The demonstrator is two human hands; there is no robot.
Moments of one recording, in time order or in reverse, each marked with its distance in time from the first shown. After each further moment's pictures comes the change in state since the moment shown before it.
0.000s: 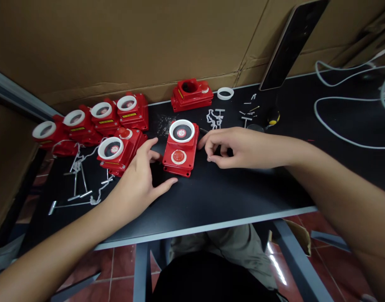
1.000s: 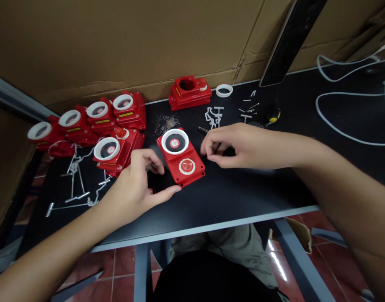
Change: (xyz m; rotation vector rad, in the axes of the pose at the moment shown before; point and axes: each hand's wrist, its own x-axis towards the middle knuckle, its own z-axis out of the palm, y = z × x) left_hand 0.001 0.008 -0.009 -0.207 0.002 0.081; right_hand -0.005 -0.001 0.001 0.041 0.052 -0.043
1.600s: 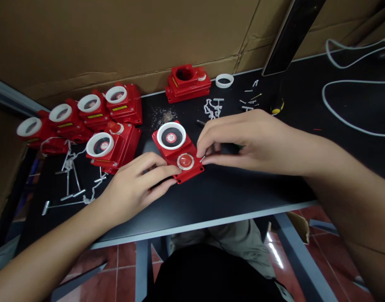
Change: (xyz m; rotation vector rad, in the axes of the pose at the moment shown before) left_hand 0.010 0.007 -0.006 0.219 -0.060 0.371; right_hand -0.008 -0.020 0.003 -0.055 0.138 -0.347
